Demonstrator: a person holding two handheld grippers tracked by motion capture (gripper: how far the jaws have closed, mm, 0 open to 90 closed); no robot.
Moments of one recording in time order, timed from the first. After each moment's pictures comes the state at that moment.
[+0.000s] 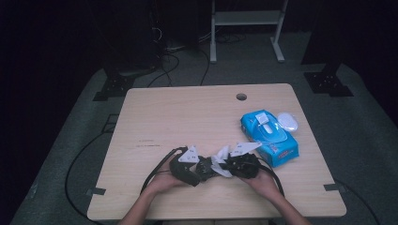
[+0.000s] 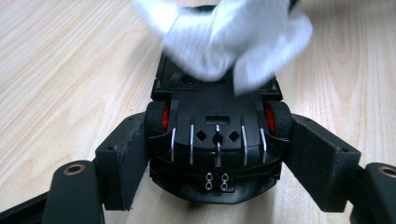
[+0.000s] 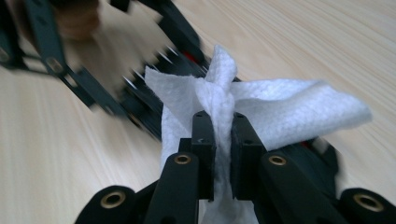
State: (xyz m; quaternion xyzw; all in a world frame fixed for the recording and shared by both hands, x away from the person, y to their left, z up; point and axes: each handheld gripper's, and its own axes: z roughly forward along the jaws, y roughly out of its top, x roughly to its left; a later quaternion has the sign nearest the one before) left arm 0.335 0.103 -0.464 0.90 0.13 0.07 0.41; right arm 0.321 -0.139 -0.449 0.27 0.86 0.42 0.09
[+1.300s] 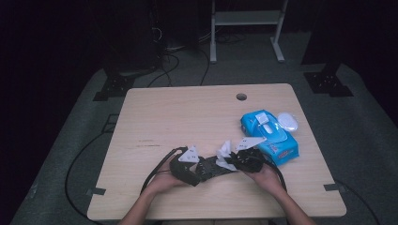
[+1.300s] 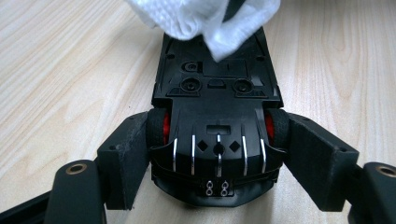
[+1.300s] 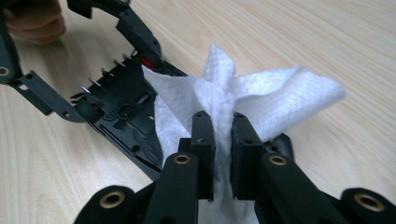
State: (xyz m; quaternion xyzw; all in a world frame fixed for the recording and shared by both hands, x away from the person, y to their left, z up) left arm 0.337 0.103 -0.465 0.90 0.13 0.07 0.41; right arm 0.337 -0.156 -0.449 0.30 0.86 0.41 0.11
